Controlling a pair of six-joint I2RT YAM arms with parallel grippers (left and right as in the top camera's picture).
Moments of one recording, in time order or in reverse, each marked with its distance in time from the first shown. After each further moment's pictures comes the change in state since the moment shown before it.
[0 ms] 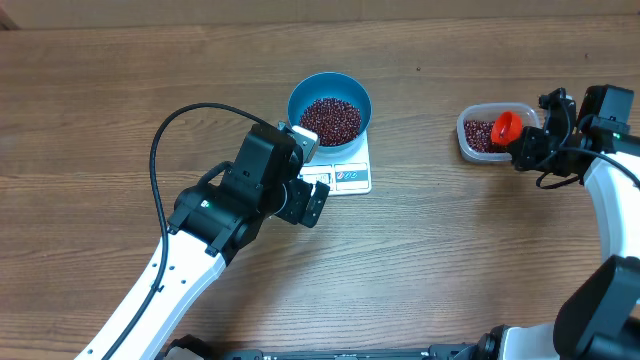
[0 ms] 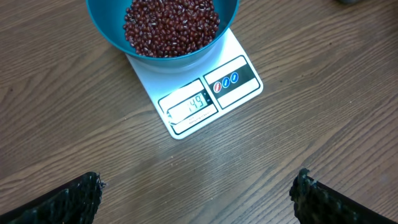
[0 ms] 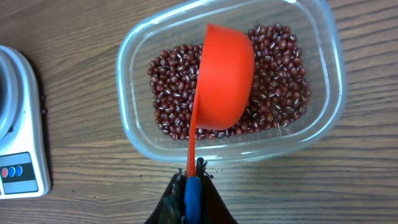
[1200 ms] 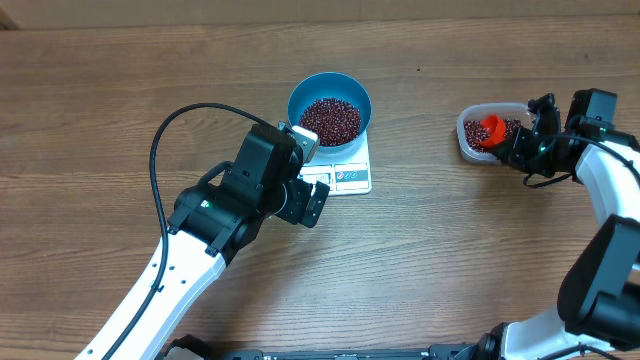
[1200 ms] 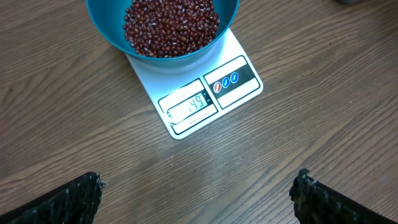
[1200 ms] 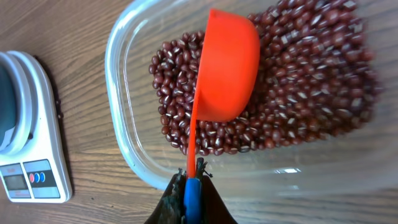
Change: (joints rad) left arm 0.000 0.000 0.000 0.000 0.000 0.000; right arm -0.009 0.122 0.000 0.051 -0.116 0.069
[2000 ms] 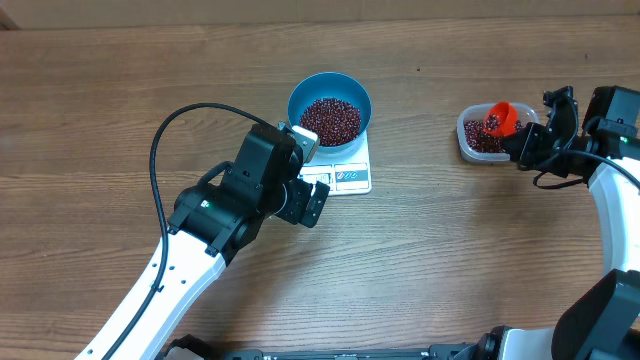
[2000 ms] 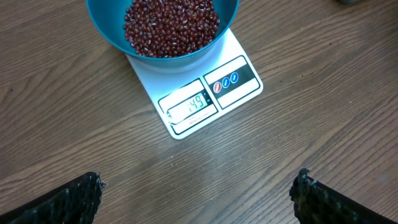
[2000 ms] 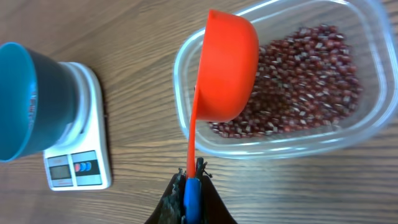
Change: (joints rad) left arm 0.000 0.000 0.000 0.000 0.000 0.000; right arm -0.003 -0.174 0.000 -0.072 -0.047 0.014
